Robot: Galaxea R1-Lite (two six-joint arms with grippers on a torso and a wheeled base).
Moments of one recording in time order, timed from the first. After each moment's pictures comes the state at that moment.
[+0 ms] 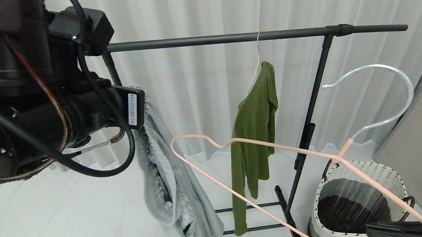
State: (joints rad) left arm -0.66 1.44 -1.19 0.02 0.57 0.11; right arm 1.24 1.00 -0.65 0.02 -0.21 0.21
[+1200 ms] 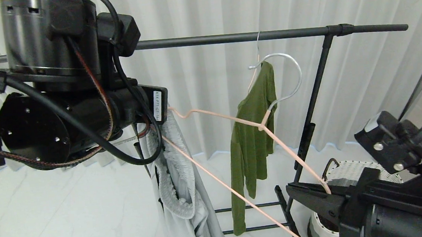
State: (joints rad) left arm -0.69 1.53 -1.24 0.02 0.57 0.05; right arm 1.18 1.34 -0.67 -0.38 -0.30 0.28
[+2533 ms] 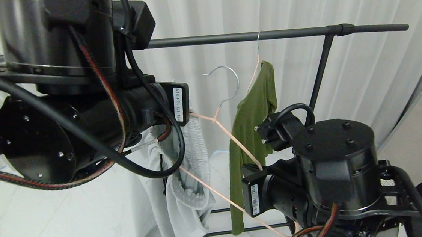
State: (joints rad) left arm -0.83 1.53 -1.27 0.03 0.61 -0.04; right arm 1.16 1.71 -0.93 -0.42 -0.50 0.39
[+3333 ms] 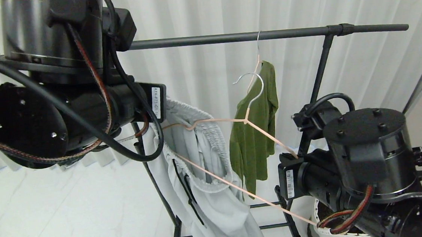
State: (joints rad) left arm -0.73 1.53 -1.32 0.16 0.66 -0.03; right arm 1.08 1.60 -0.89 -0.27 -0.68 0.41
